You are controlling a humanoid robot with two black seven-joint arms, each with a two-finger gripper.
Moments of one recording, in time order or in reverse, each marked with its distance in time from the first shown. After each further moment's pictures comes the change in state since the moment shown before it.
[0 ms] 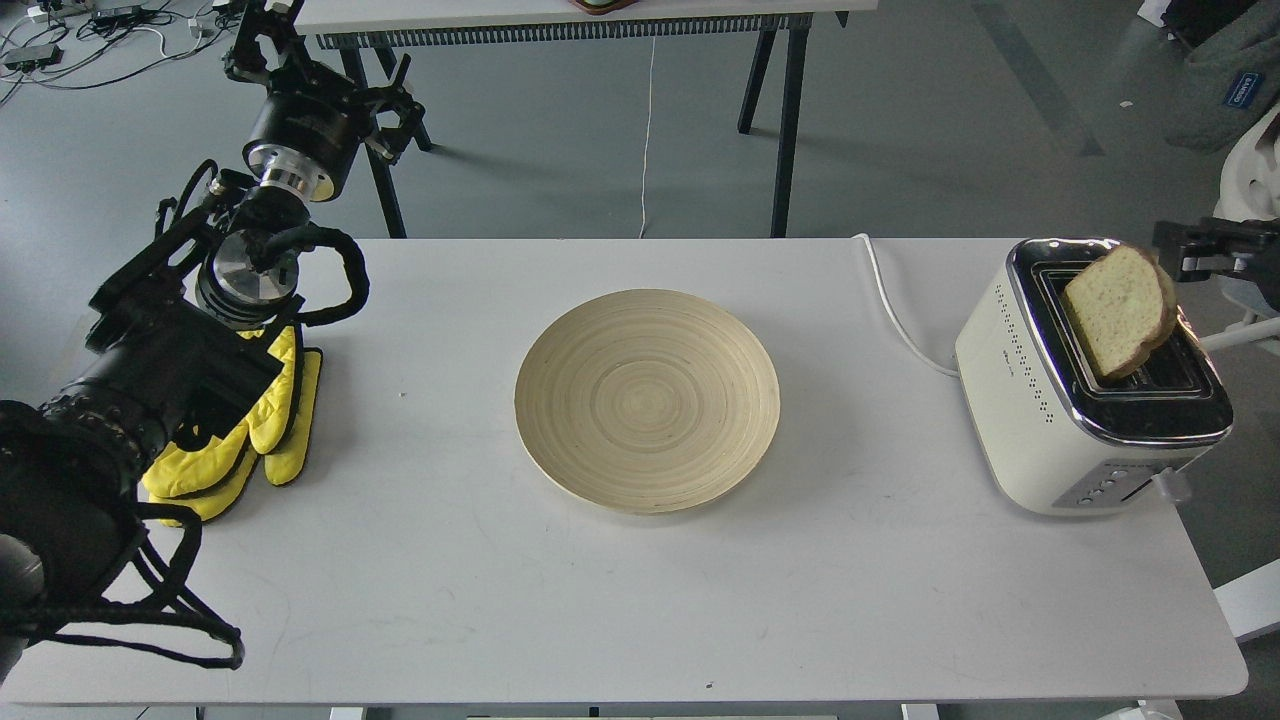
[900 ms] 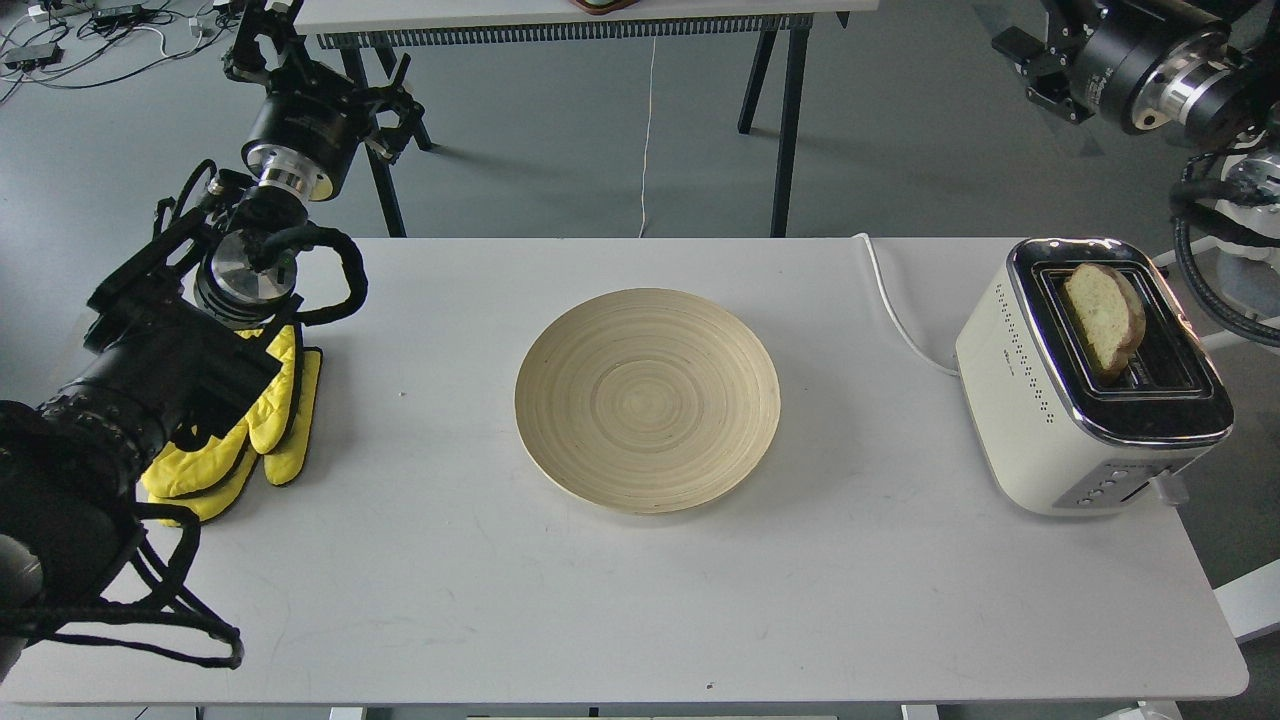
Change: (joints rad) left arm 0.000 0.004 0.000 0.001 0.000 -0.005 0.001; right arm -0.272 0.515 0.573 -0.548 1.145 0.019 0.351
